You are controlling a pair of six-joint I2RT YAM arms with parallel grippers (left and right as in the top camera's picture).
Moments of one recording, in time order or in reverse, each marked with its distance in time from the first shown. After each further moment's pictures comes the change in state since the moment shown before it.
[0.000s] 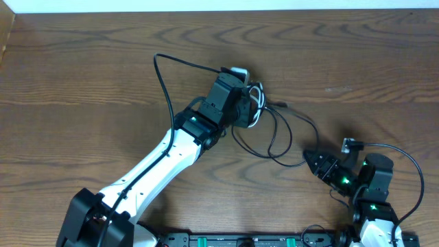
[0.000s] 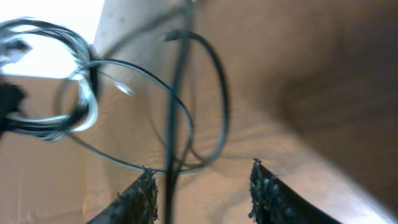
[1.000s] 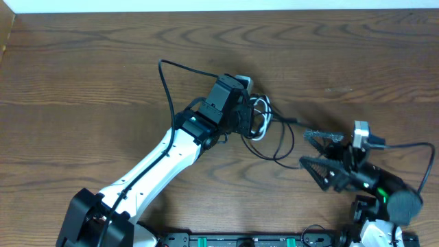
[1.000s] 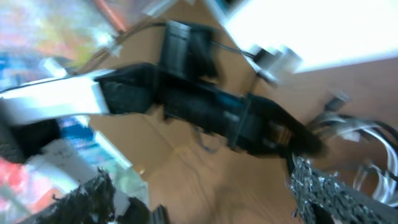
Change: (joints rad) left arm 0.000 0.000 0.000 -0.054 0.205 -0.046; right arm -0.006 -0.006 0.005 1.157 -0.533 0.441
